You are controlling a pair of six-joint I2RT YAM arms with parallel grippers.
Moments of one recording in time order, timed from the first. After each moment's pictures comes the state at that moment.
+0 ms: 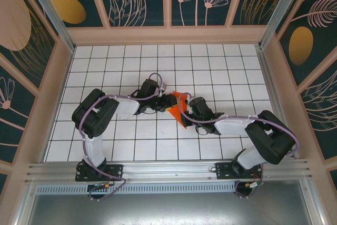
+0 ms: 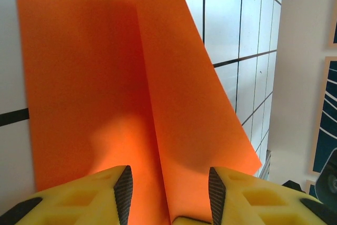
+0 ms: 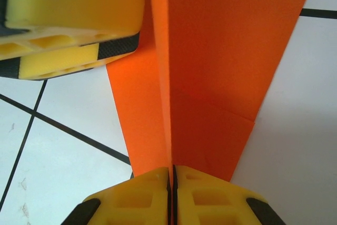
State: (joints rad) left arm -0.61 1.92 0.91 0.32 0.60 -0.98; right arm 0.74 1.47 0.51 0.15 -0.08 0.50
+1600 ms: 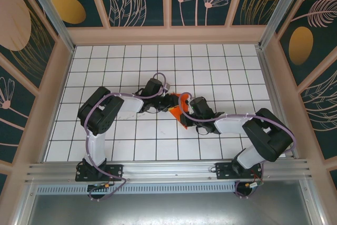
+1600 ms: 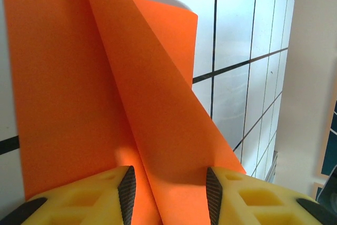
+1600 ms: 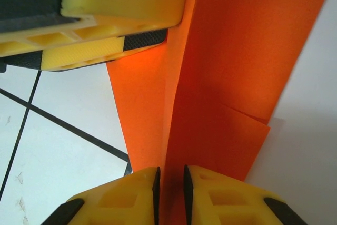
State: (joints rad) left arm -0.63 1.99 0.98 0.27 0.59 -0.98; right arm 0.71 1.51 0.51 0.17 -0.15 0.50
